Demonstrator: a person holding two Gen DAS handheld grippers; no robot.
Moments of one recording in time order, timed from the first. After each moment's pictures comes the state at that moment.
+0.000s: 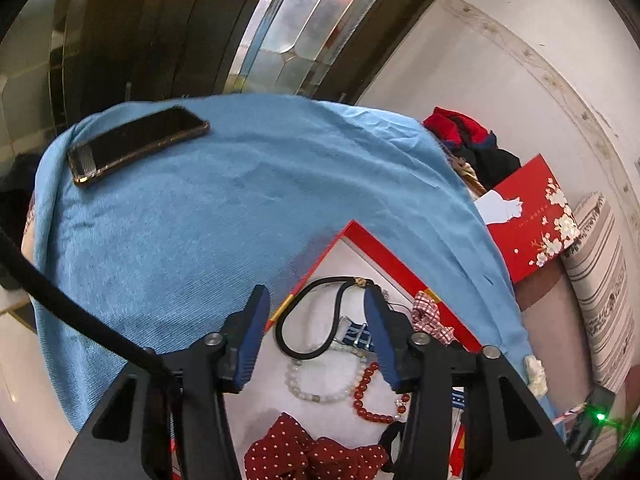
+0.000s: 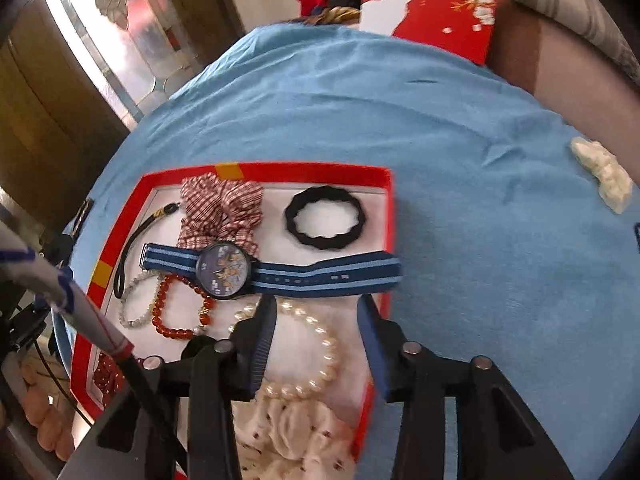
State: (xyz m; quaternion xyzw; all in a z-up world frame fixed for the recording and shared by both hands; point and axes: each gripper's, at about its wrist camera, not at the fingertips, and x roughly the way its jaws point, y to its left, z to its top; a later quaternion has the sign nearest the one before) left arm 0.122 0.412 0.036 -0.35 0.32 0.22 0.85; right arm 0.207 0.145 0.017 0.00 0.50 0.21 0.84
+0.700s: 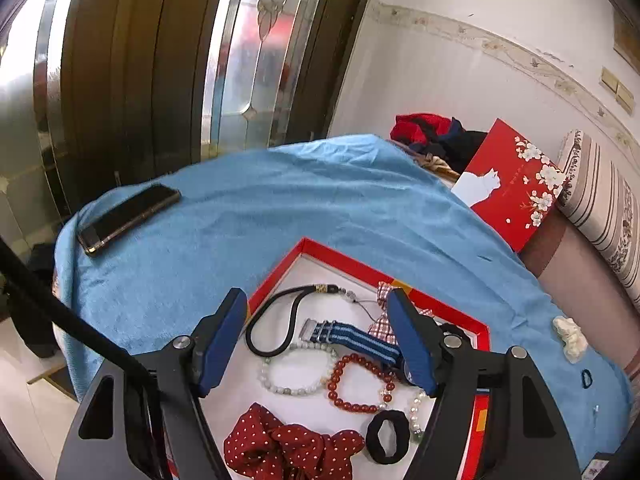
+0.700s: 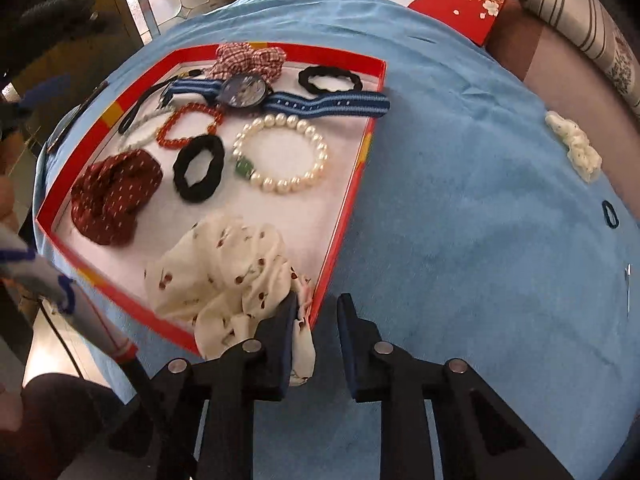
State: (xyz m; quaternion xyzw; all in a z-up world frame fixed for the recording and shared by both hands) left arm 0.123 0.335 0.070 -0.20 0.29 0.24 0.91; right arm 0.110 0.121 -0.015 -0.11 0.54 0.21 0.81
